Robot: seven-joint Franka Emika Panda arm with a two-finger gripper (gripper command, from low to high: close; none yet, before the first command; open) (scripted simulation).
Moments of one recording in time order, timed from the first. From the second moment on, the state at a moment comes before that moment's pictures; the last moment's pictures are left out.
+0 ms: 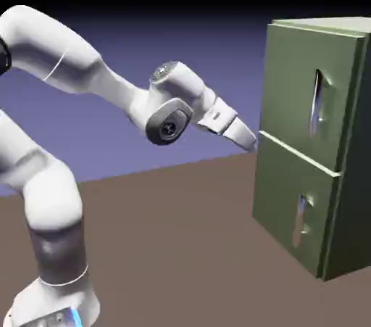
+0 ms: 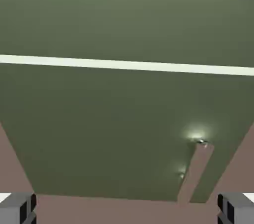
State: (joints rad) arm 0.03 -0.58 -0.02 -2.80 -0.05 3.03 0.78
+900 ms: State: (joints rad) arm 0.50 -0.75 -0.51 -2.58 -1.23 2.95 1.61
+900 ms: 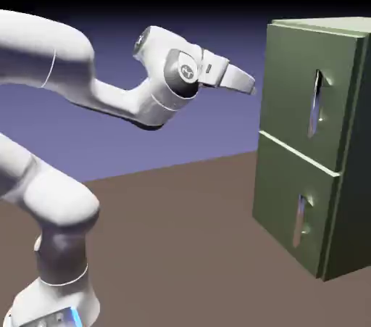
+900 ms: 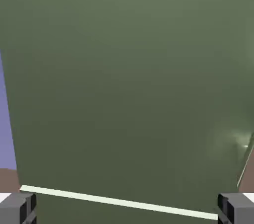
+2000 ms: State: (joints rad) arm 1.07 -0.95 -1.11 -2.32 -2.66 2.84 2.63
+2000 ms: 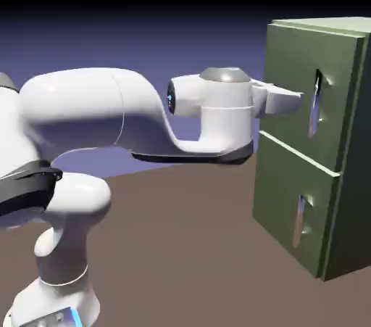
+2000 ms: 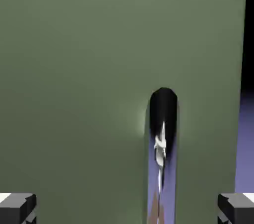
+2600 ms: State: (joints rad) arm 1.23 -0.86 -1.24 -2.21 -2.89 2.75 2.89
